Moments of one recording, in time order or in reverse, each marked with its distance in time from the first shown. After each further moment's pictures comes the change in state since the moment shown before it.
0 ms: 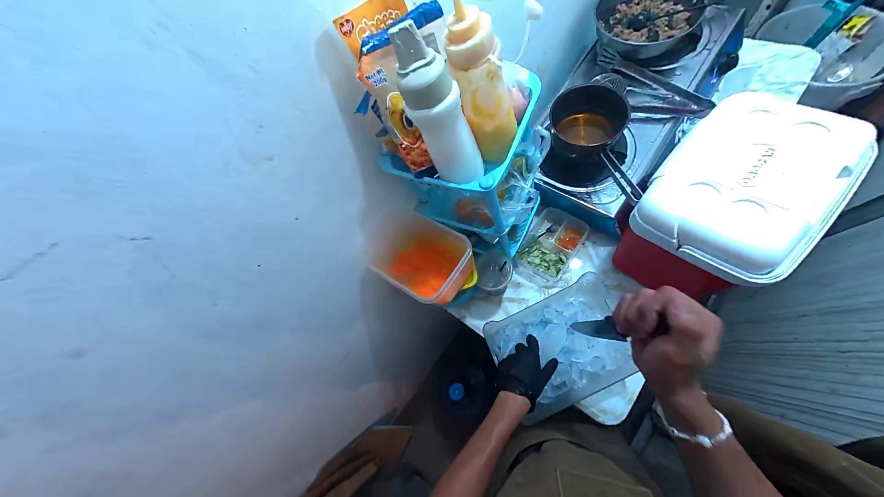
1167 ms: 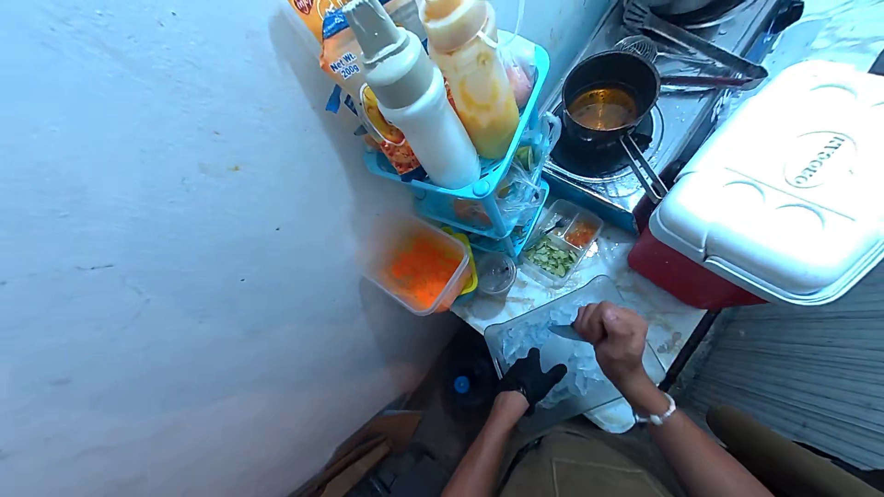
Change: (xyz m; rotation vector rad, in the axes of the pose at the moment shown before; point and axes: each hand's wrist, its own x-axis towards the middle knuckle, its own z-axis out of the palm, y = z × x) left_hand 0.000 0.002 -0.015 -0.320 -0.259 -0.100; right_hand -0.008 0.085 0.006 0.085 -0.115 0.050
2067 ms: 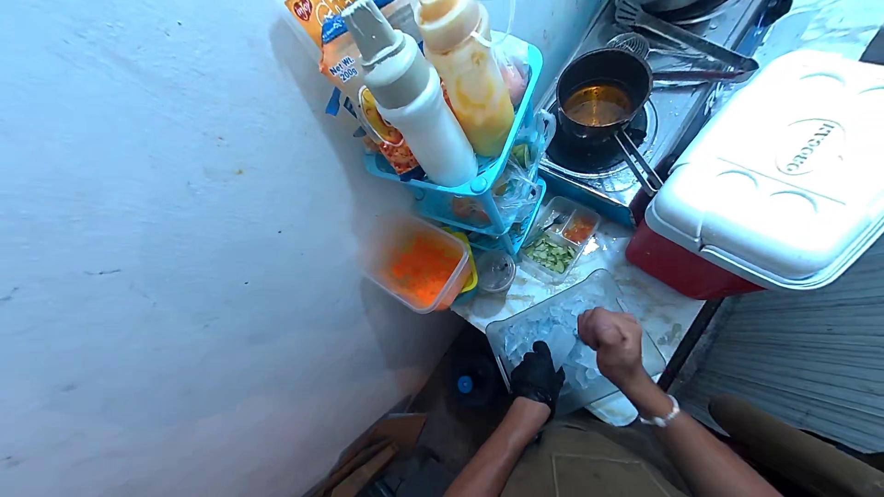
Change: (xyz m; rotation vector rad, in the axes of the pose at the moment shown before) left_hand 0.003 0.018 0.025 0.304 0.219 -0.056; right_hand -0.010 -0.007 -0.004 -0.182 -0.047 -0.024
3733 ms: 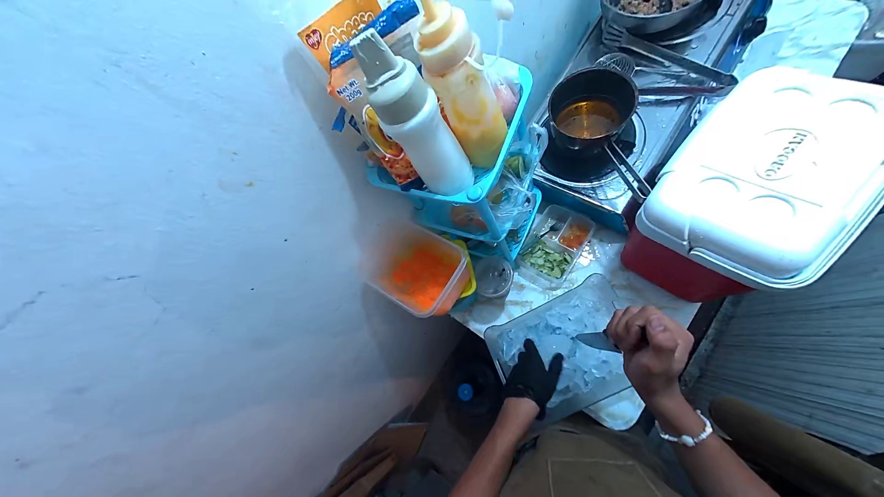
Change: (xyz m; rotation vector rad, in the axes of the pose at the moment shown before) left_hand -0.005 -0.011 -0.017 -0.300 -0.035 0.030; right_hand -0.005 -0.017 -0.022 0.100 0.185 -0.009
